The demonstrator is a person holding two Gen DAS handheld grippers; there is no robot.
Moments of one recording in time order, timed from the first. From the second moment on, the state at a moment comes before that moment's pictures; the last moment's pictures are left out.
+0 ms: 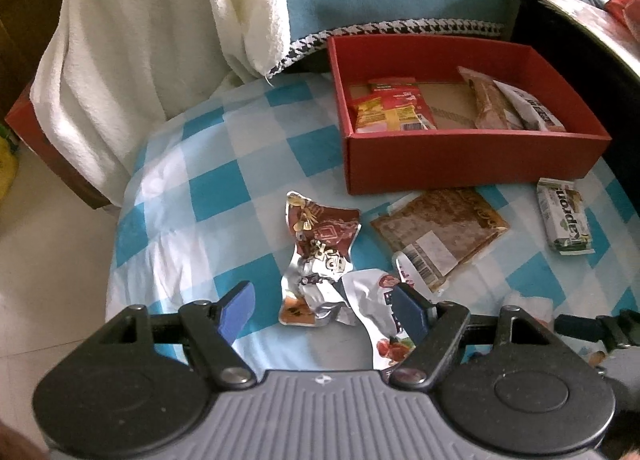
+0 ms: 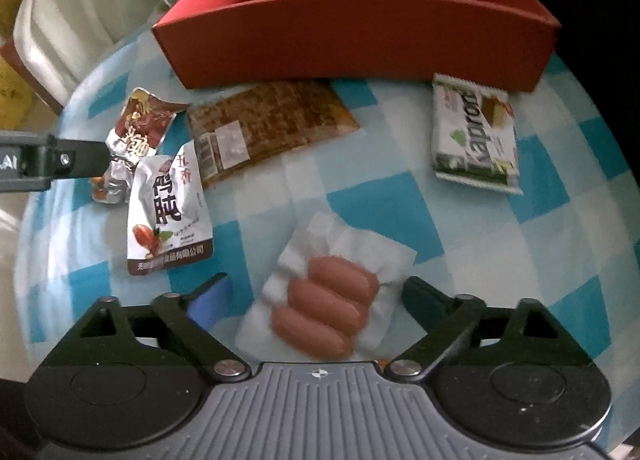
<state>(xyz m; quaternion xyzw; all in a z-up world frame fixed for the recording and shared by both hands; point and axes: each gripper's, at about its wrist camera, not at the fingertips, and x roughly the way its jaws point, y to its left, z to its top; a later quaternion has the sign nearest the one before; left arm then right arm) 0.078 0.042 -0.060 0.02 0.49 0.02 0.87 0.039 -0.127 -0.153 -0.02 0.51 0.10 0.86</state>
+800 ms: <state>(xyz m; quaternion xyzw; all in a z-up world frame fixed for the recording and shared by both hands) 0.109 0.021 -0.103 -0.07 0.56 0.00 0.83 0.047 -0.152 -0.119 -0.12 0.46 0.14 0.87</state>
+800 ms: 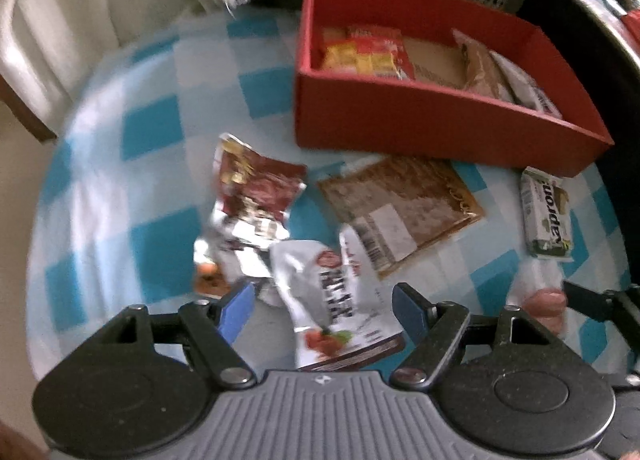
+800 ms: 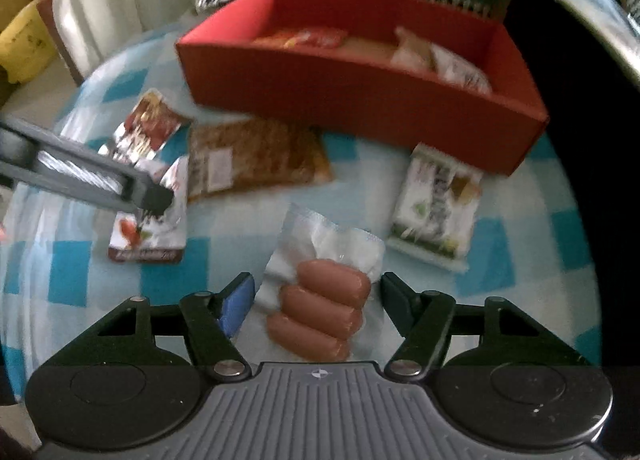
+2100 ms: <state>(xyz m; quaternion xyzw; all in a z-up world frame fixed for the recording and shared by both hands) 0.095 -0.004 -0.081 -0.02 0.50 0.01 0.87 0.066 -0.188 -0.088 -0.04 0.43 0.16 0.89</state>
